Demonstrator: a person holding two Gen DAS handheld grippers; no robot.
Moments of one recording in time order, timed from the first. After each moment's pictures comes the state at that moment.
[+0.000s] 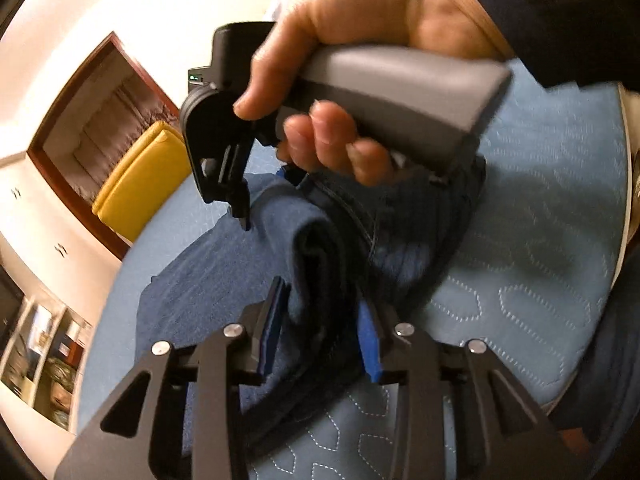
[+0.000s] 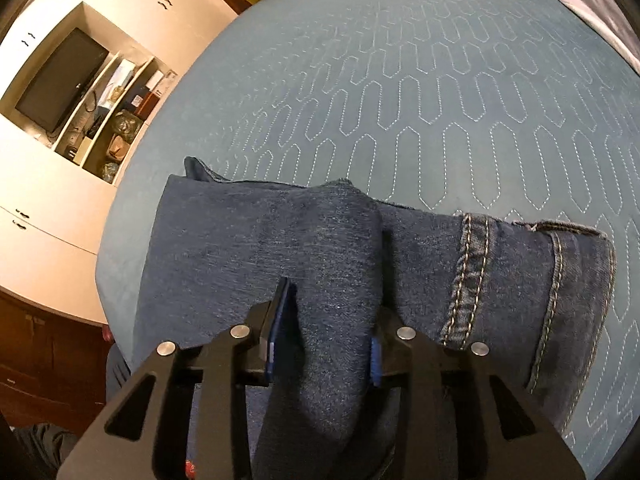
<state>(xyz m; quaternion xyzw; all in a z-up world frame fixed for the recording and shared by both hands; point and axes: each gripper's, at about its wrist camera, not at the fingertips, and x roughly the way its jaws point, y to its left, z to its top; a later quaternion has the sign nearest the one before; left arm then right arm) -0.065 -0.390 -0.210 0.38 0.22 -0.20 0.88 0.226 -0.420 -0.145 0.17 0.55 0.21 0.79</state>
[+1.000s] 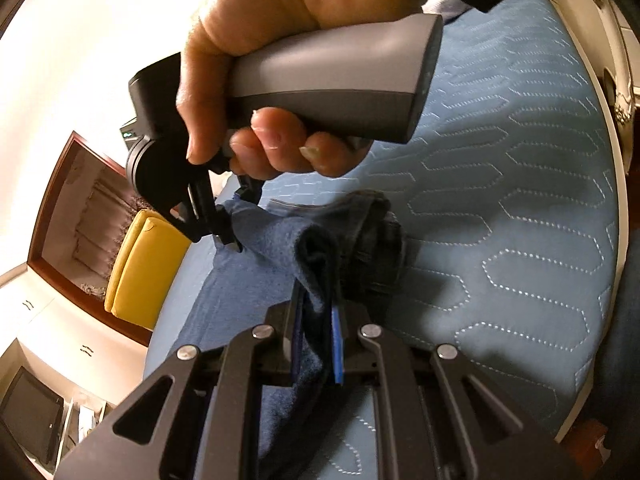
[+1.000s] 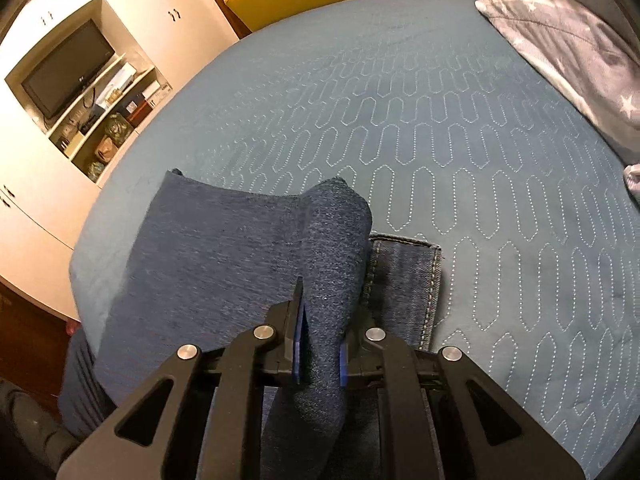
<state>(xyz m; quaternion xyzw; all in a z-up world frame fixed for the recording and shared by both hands) -0.072 -0.436 -0.229 0.48 0.13 -0.24 0.83 0.183 -0.491 -0.119 0.10 0.49 0.17 0.85</state>
